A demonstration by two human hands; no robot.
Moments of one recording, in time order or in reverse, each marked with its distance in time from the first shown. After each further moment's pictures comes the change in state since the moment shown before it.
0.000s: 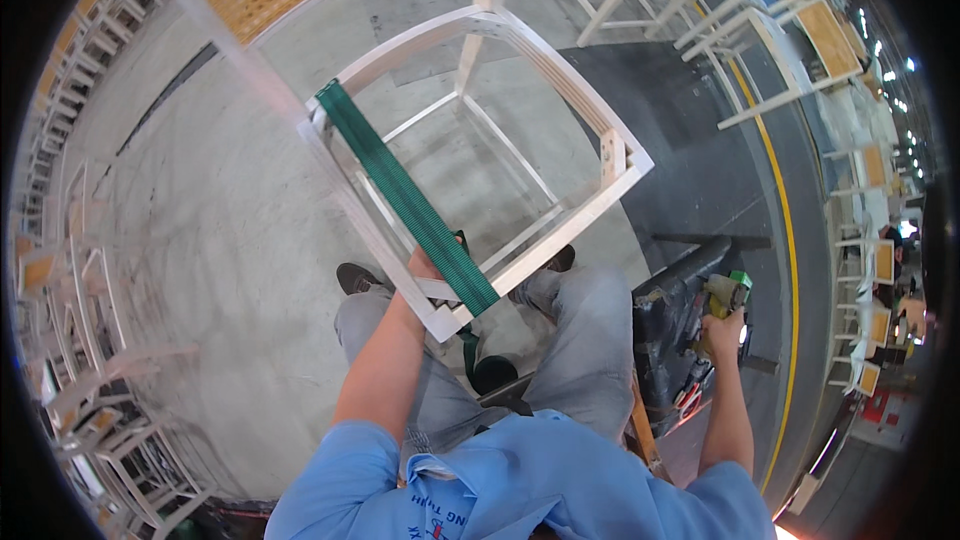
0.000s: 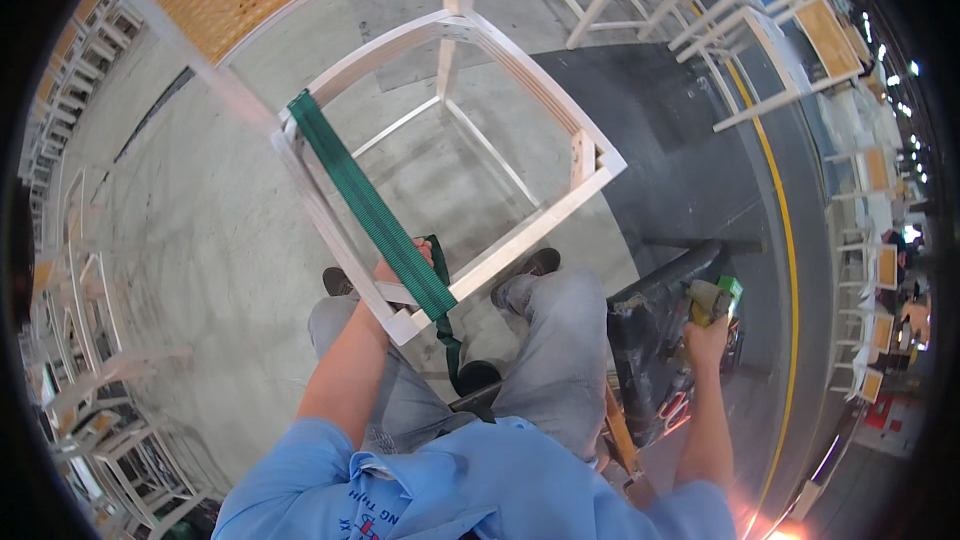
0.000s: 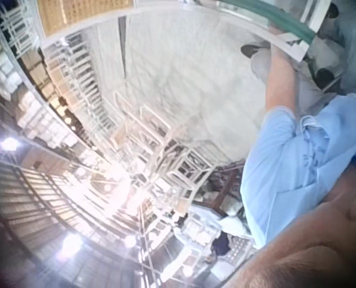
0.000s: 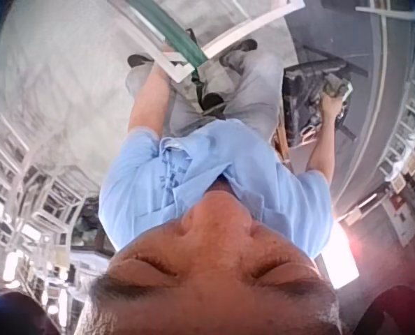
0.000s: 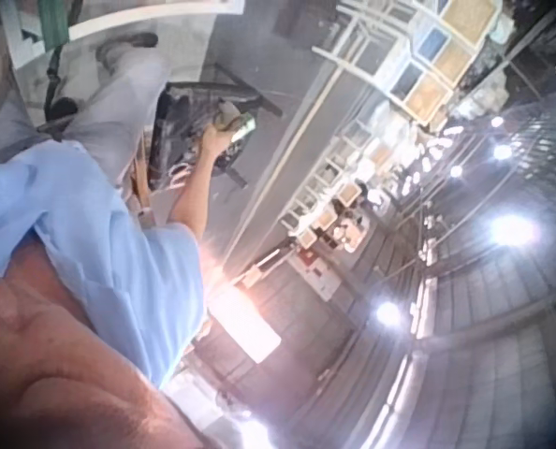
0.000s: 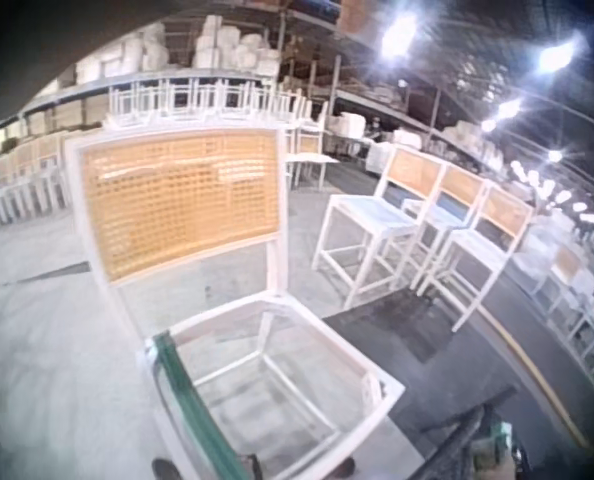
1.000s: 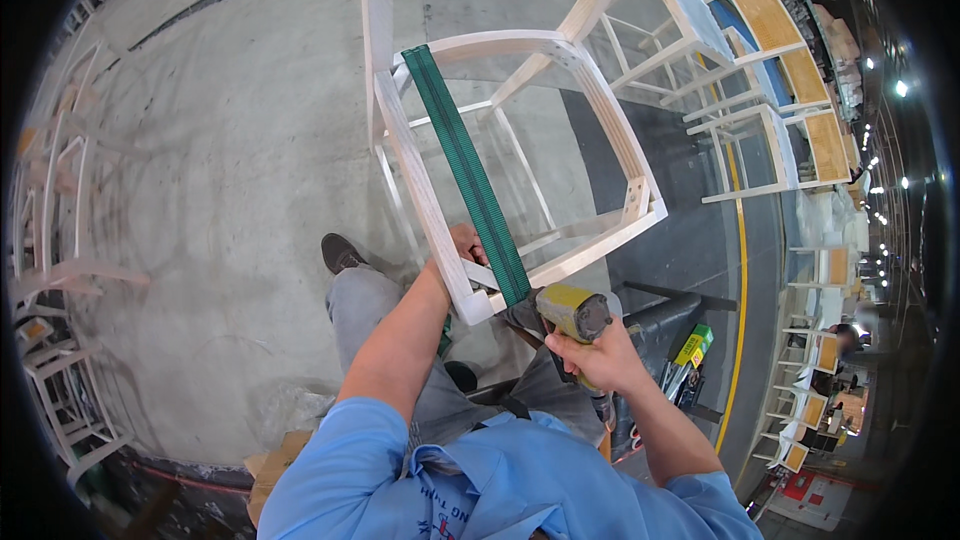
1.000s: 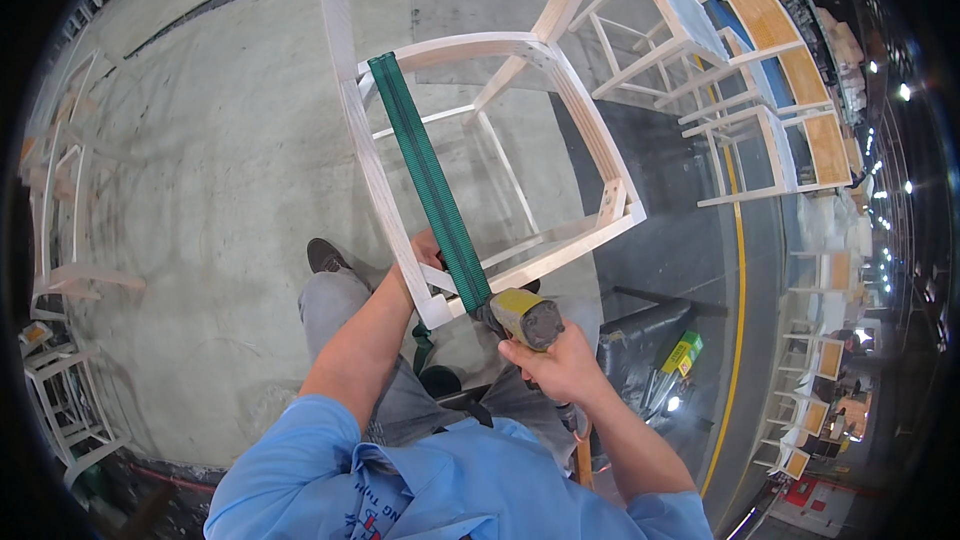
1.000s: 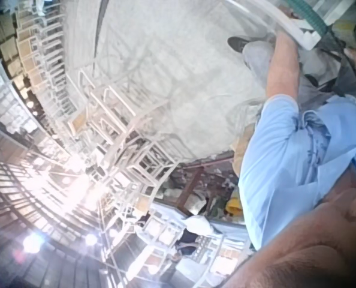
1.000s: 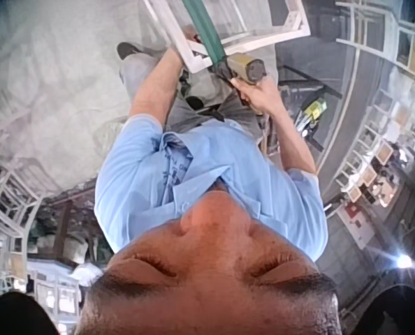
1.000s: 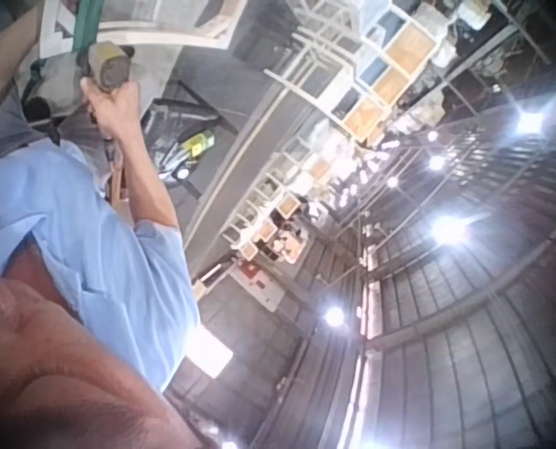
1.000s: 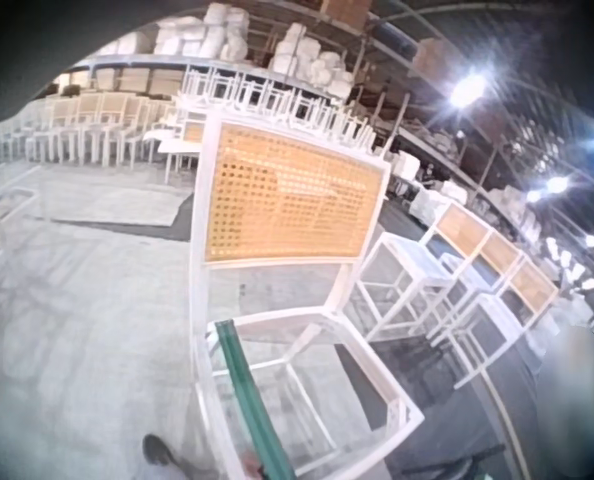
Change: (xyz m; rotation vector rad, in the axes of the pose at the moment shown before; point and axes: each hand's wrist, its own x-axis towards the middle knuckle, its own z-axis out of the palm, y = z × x) left_hand 0.042 -0.007 0.003 0.214 -0.087 -0.058; right_hand -0.212 -0.237 0.101 -0.101 -1.030 -0.164
